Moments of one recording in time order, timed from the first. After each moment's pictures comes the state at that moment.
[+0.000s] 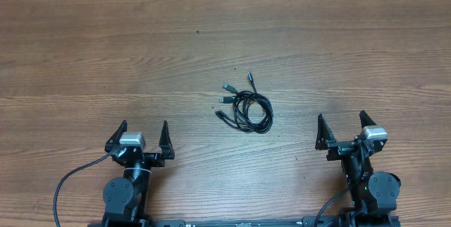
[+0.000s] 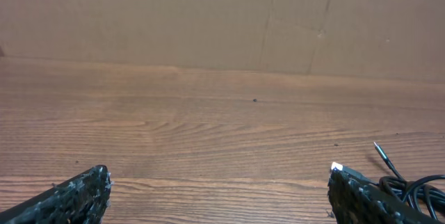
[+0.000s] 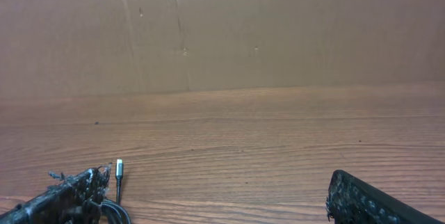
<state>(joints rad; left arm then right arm) -0.11 0.01 0.01 -0.08 -0.05 -0.10 0.01 0.02 0.02 -0.03 -0.10 0.09</state>
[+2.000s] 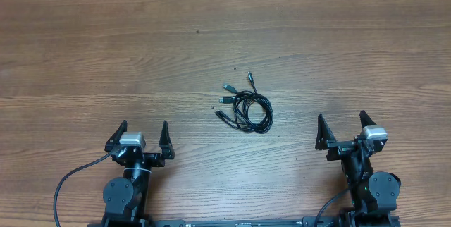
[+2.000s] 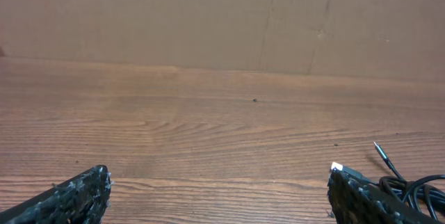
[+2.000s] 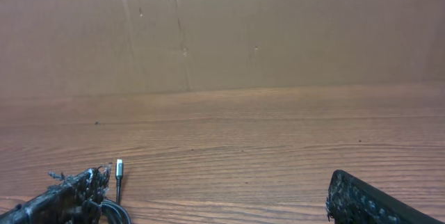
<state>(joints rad) -0.11 0.01 0.01 -0.08 -0.05 -0.10 0.01 0.02 0.02 -0.03 -0.10 0.09</state>
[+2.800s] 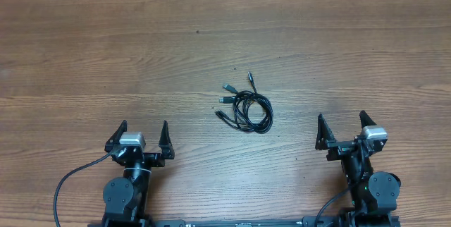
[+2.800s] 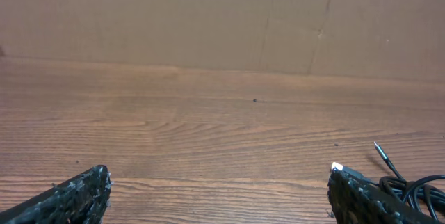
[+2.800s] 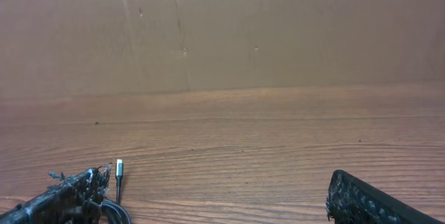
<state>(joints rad) -0.11 0.01 0.01 -0.08 -0.05 -0.10 0.01 0.02 0.02 -0.03 -0.10 0.09</state>
